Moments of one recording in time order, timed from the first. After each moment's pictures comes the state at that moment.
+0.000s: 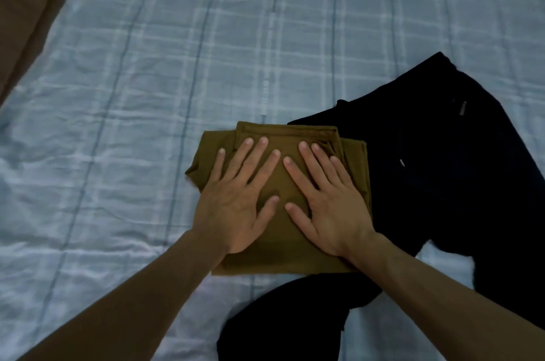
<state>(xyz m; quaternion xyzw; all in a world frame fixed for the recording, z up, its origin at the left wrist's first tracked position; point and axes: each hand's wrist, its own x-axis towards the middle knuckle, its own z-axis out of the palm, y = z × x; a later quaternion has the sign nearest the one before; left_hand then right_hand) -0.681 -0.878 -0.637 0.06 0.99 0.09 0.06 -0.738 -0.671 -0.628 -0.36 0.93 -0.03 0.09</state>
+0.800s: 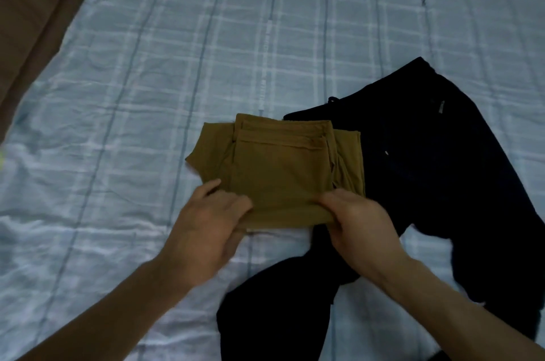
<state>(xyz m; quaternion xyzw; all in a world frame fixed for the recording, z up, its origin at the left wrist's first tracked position) -0.614 -0.892 -0.592 0.13 0.96 0.24 -0.05 -0.694 -0.636 -0.568 -0.30 0.93 -0.17 0.10</state>
